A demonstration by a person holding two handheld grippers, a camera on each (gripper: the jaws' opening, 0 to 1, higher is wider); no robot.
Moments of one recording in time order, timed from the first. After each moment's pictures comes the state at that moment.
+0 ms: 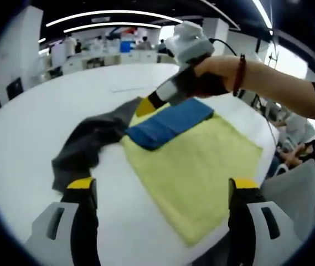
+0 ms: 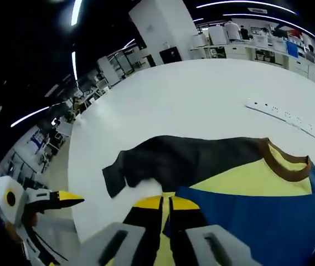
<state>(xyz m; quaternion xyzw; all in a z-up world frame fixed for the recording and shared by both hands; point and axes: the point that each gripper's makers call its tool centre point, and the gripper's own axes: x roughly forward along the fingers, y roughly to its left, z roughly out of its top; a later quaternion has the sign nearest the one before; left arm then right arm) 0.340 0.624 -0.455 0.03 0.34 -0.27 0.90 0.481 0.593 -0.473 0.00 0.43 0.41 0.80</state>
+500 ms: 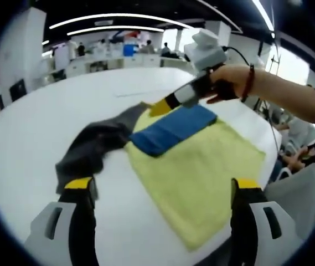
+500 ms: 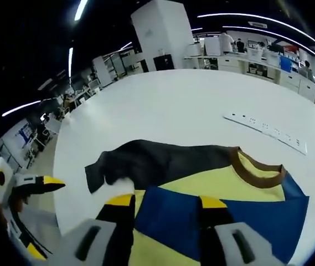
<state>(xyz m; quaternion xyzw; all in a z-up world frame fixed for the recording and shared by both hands) 0.349 0.625 -0.446 0.03 0.32 -0.26 0.91 0.505 0.538 -0.462 -0.04 0.39 0.37 0.84</state>
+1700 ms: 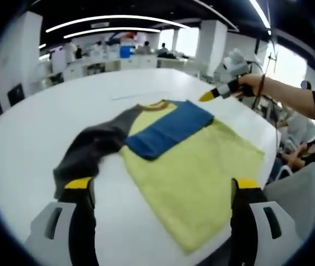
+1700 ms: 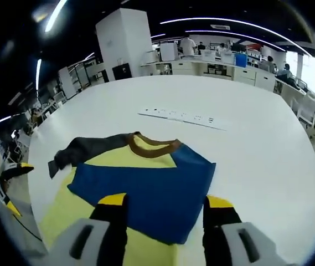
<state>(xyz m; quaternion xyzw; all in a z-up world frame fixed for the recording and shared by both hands) 0.349 0.614 -0.446 0.04 0.32 -0.27 0.91 0.524 0.334 -0.468 -0.03 0.39 0.23 0.89</state>
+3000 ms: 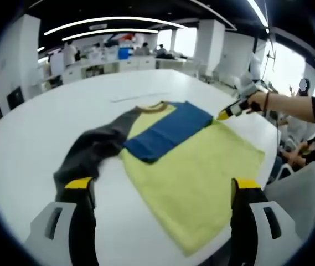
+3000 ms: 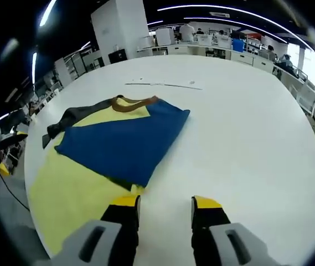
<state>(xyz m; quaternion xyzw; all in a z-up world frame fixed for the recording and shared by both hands) 0.352 0.610 -0.442 0.04 0.32 -0.27 0.91 0.477 0.273 -0.527 -0.03 0.44 0.23 0.87</state>
